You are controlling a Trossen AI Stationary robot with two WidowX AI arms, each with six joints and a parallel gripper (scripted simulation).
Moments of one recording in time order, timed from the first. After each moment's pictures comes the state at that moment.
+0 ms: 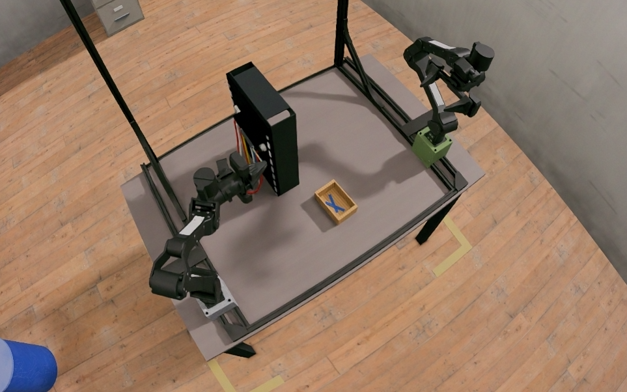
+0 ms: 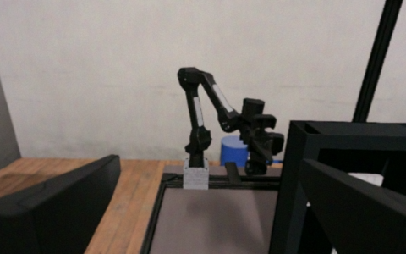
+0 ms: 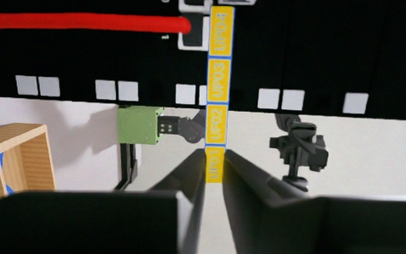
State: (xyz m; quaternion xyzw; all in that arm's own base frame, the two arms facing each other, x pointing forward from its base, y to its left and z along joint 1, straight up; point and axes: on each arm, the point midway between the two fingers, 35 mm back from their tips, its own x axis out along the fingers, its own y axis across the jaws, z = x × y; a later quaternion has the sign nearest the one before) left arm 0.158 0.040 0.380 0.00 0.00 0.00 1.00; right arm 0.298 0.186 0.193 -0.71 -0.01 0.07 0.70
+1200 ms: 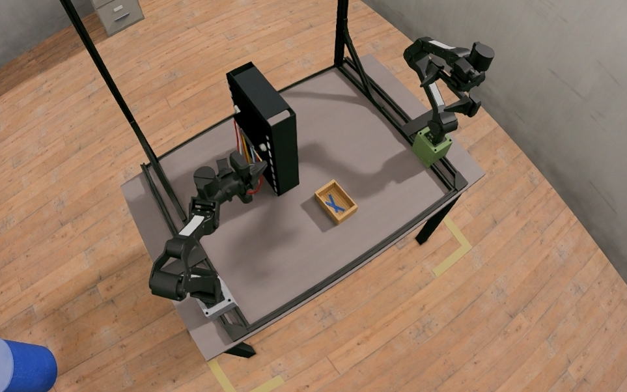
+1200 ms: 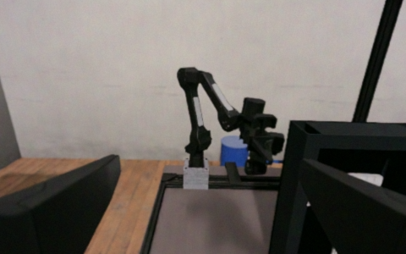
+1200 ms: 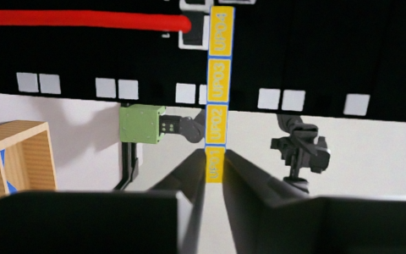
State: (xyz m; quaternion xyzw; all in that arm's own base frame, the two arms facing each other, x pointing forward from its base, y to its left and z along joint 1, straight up) left arm 0.158 0.040 0.380 0.00 0.00 0.00 1.00; right arm 0.298 0.185 0.194 -0.71 0.00 0.08 0.70
